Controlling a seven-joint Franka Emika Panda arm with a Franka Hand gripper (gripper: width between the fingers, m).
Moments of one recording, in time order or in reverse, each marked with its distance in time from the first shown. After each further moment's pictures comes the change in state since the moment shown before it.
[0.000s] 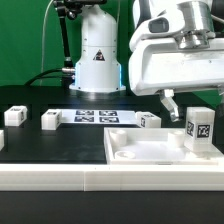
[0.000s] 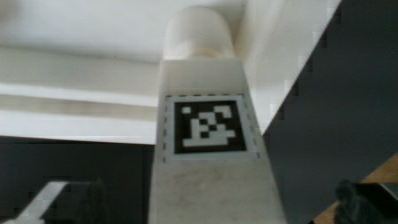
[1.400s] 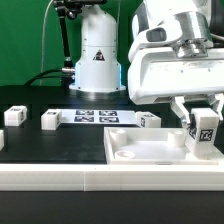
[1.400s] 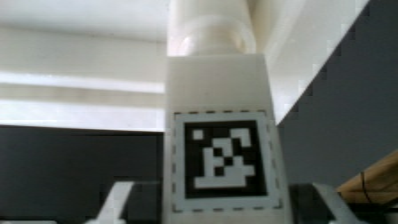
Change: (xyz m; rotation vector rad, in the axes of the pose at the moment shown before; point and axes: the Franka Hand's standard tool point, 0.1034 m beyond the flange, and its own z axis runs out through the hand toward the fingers) arm 0.003 0.004 0.013 -0.021 0.118 0.007
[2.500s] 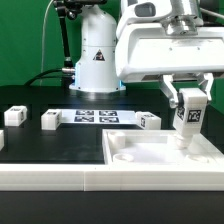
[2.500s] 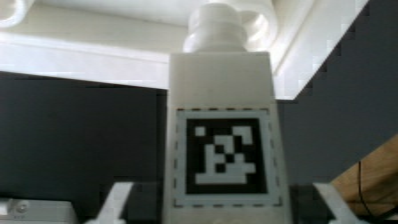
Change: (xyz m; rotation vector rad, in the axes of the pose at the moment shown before) arm 0.015 0.016 -0.021 0.009 -0.045 -0.036
